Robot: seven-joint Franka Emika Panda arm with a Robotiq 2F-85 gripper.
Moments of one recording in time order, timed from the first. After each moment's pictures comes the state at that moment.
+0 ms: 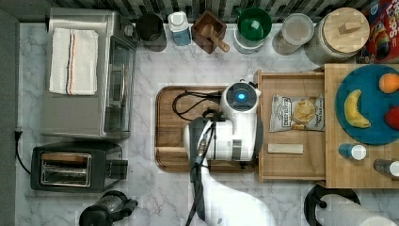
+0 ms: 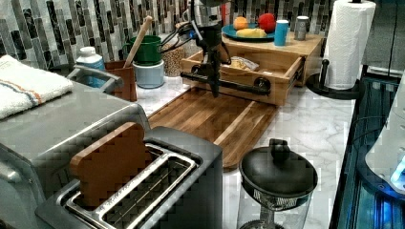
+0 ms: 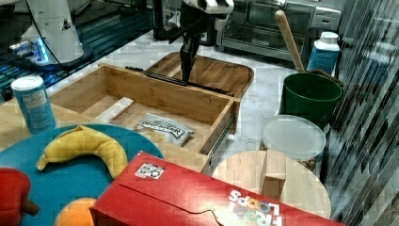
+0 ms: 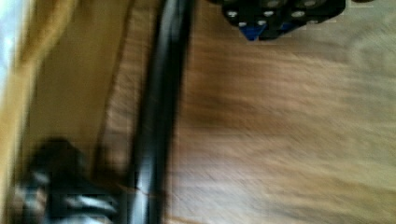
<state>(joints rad) -0.16 0.24 0.05 -2.23 -0.07 0.75 -1.03</state>
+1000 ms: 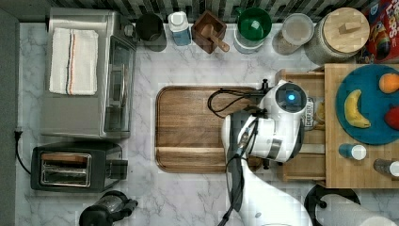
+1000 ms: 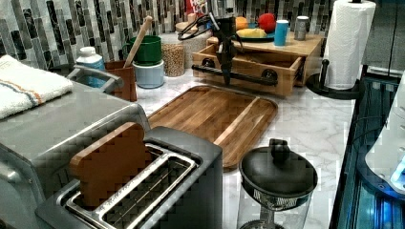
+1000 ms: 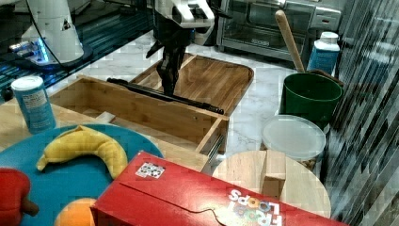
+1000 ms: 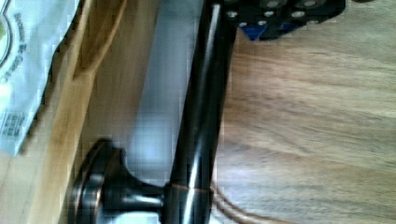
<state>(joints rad) -0.30 0.29 0.01 -2.15 -0.07 0.76 -1.21</state>
